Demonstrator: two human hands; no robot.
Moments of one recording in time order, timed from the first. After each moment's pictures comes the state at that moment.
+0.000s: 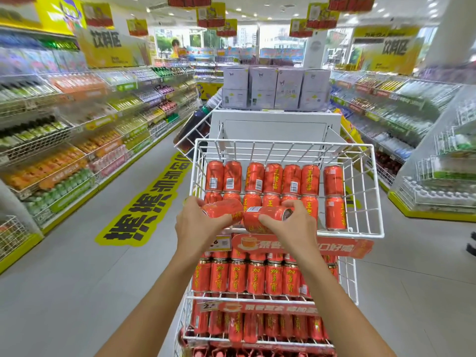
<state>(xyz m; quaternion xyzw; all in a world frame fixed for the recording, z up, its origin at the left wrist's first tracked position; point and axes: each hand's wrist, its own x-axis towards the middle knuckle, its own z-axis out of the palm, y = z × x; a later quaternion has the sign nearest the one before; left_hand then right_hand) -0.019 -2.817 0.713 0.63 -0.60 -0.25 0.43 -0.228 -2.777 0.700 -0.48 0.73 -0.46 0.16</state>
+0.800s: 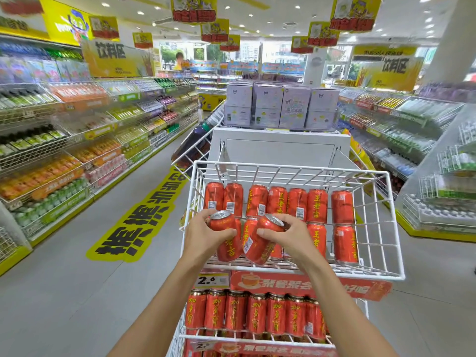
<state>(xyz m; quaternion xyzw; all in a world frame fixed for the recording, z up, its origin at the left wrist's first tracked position) -0.035 -2.912 0.691 0.55 -0.59 -0.37 0.46 -0.266 -2.875 0.685 -0.50 0.60 -0.51 0.35</state>
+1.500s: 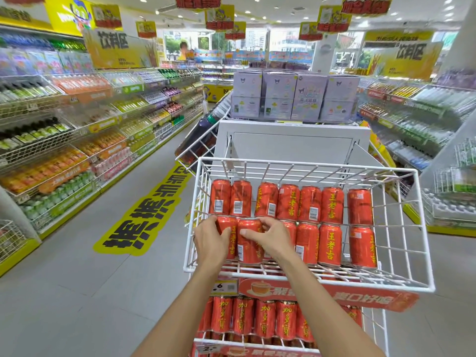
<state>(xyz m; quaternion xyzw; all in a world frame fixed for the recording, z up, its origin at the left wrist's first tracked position) -0.055 -2.952 0.650 0.64 -0.60 -0.20 0.44 -0.224 -2.947 0.637 -0.52 0.65 -0.45 0.33</state>
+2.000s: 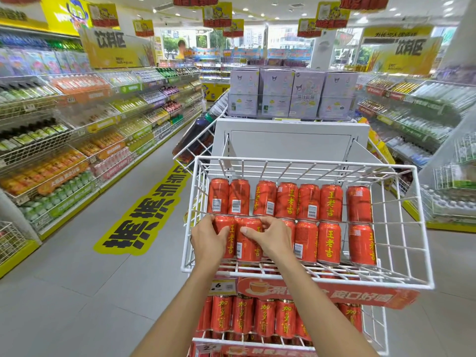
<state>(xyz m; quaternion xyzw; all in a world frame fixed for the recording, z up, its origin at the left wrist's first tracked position) -0.056 -2.955 0.647 0.64 -0.58 -0.21 0.45 -0.220 -2.943 0.640 -0.53 0.70 -0.43 0.23</state>
